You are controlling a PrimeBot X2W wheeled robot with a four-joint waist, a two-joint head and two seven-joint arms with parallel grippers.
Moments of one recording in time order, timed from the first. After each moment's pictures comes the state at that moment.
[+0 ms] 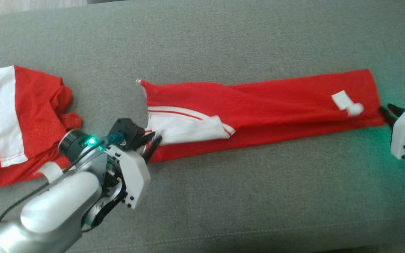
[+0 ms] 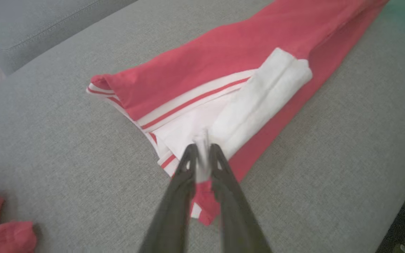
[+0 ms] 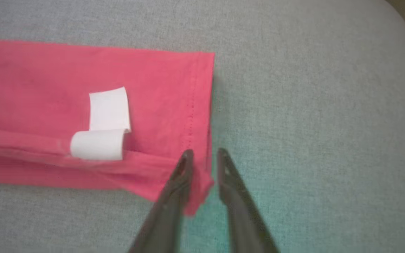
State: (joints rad) left arm -0.65 0.59 -1.13 0.14 -0.70 0.14 0.13; right arm -0.71 -0.67 0.82 0.80 0.86 0.13 0.22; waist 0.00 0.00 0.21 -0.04
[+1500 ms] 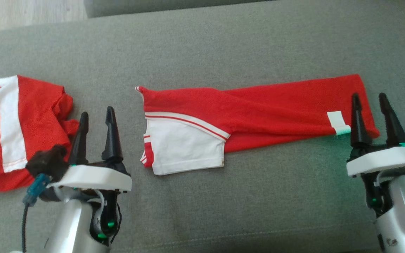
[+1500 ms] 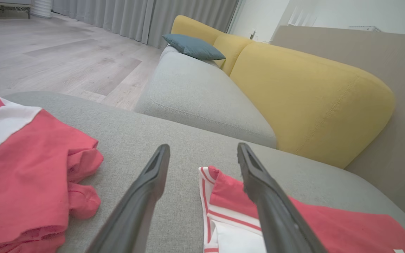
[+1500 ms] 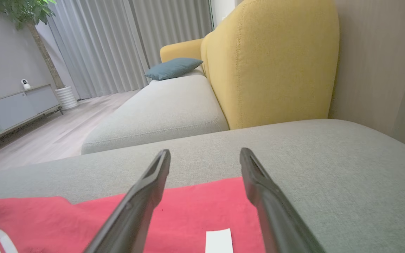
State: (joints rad) left arm -0.16 0.05 -0.17 0.17 -0.44 0.07 -0.26; right arm -0.28 -0.20 0.05 0.41 0.35 0.13 -0.25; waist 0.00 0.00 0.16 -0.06
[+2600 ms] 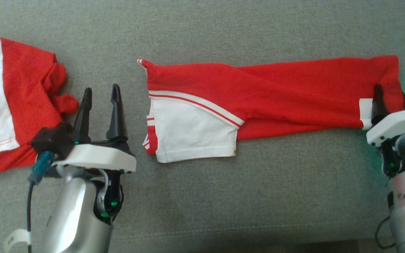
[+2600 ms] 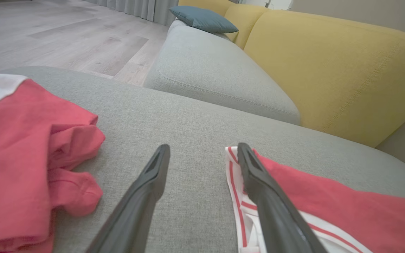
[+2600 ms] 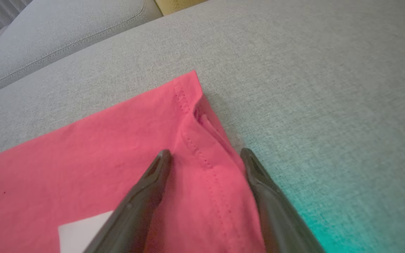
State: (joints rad) left arm -0.27 0.04 -0.19 0.22 -0.37 0.06 -0.26; right arm -0.57 -0.17 -0.23 0.81 0.27 0.13 0.00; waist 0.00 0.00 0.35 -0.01
